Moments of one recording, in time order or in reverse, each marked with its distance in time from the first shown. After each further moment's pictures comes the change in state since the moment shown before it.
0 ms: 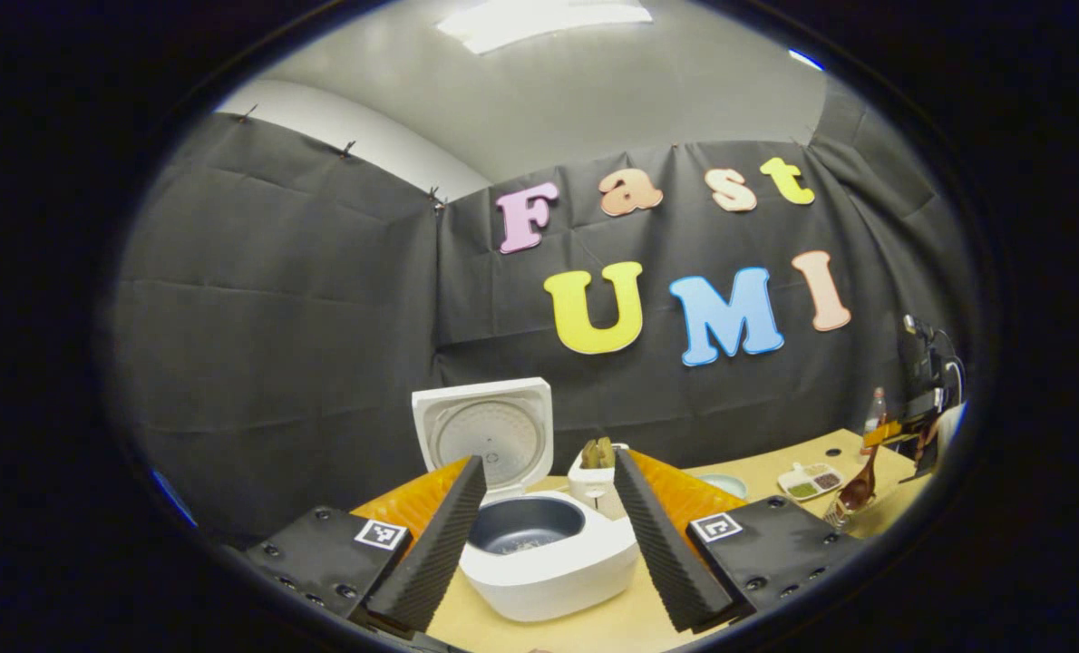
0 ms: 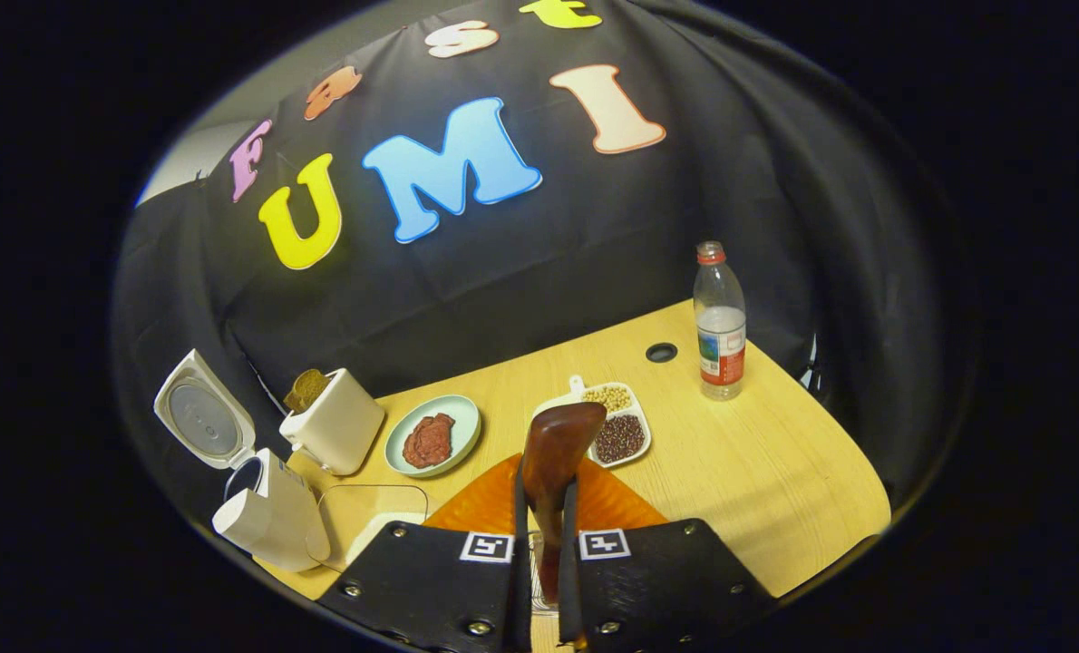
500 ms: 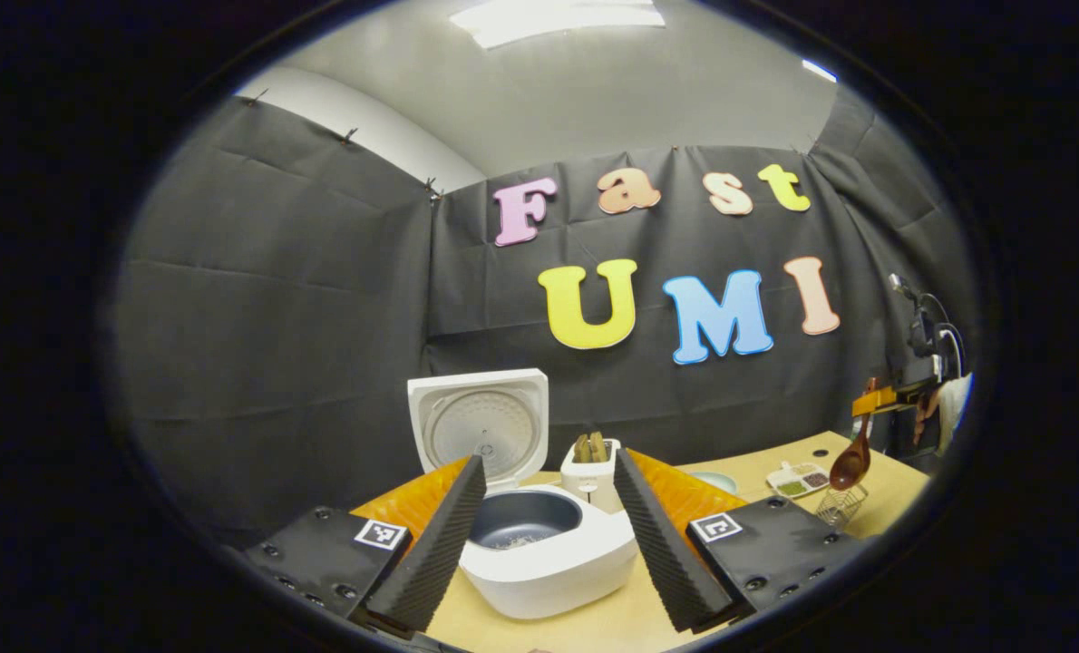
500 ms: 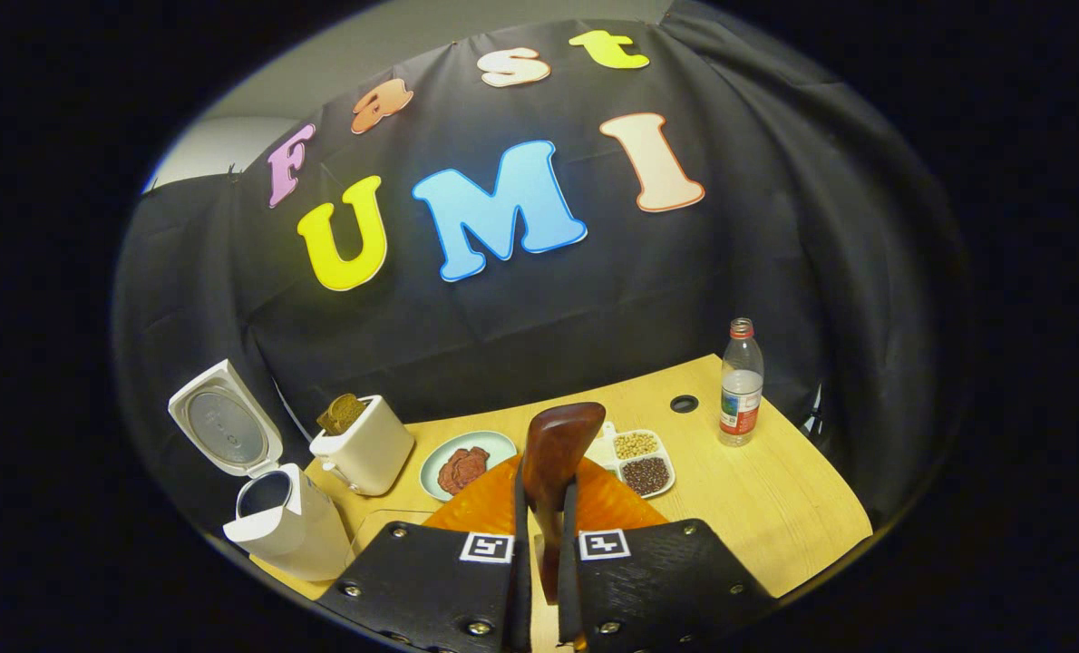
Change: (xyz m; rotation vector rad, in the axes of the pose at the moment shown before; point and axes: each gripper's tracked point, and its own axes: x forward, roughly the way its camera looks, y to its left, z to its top) left arm 0.000 0.023 -0.015 -0.031 0.013 -0.043; right arm -0.030 0.068 0.039 -0.061 -0.108 0.035
